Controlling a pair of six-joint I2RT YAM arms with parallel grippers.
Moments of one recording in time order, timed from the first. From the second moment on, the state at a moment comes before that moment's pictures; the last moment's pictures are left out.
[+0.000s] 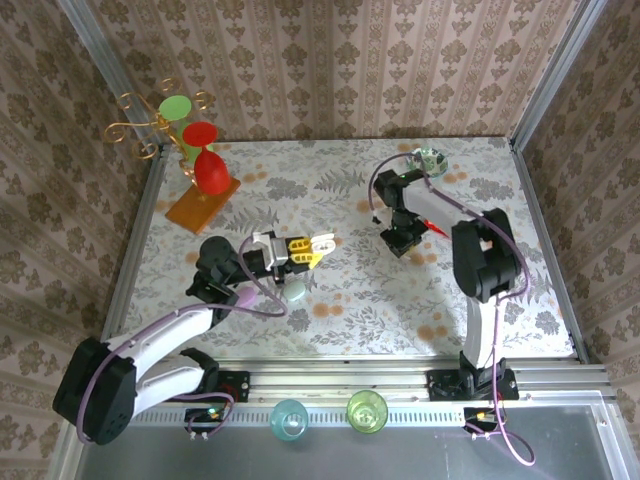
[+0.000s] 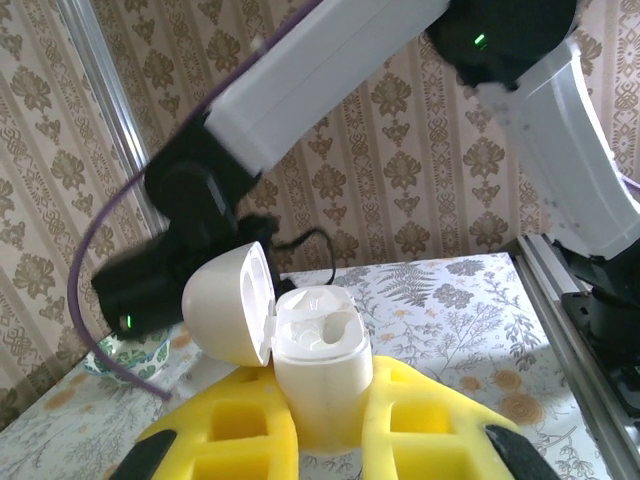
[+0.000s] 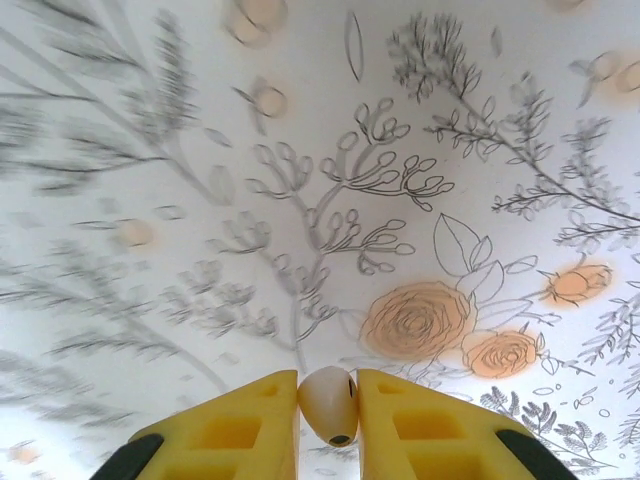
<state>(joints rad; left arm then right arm) -0.59 1.07 0.44 0.78 0.86 0.12 0.35 1.96 1.53 -1.19 0.07 -0.20</state>
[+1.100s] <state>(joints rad) -0.65 1.50 0.57 1.12 0.54 0.02 0.37 1.36 1.31 -0.53 -0.54 0.23</state>
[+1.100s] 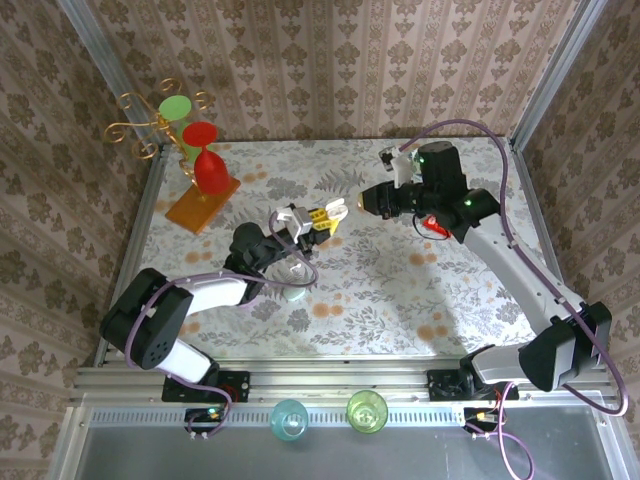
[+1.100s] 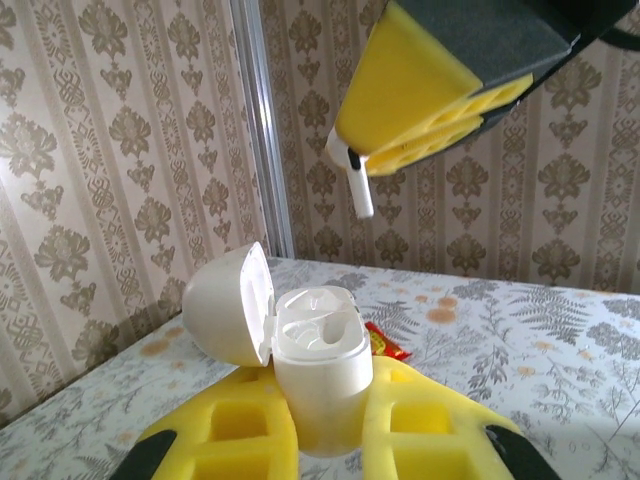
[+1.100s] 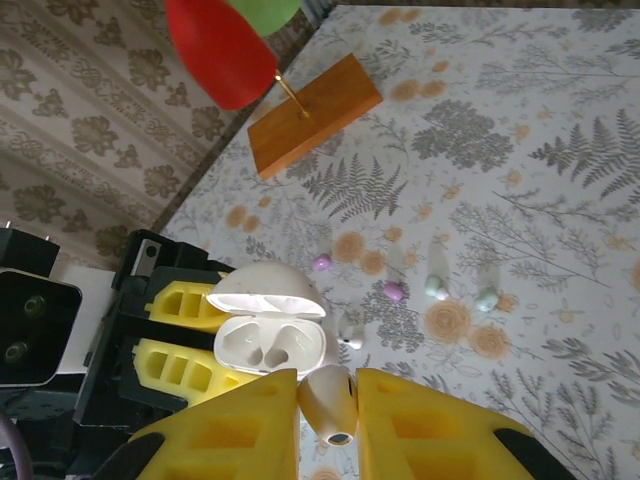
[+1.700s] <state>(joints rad) -0.67 1.51 0.59 1.12 0.53 -0.02 0.42 1.43 1.34 -0.48 -0.58 0.24</state>
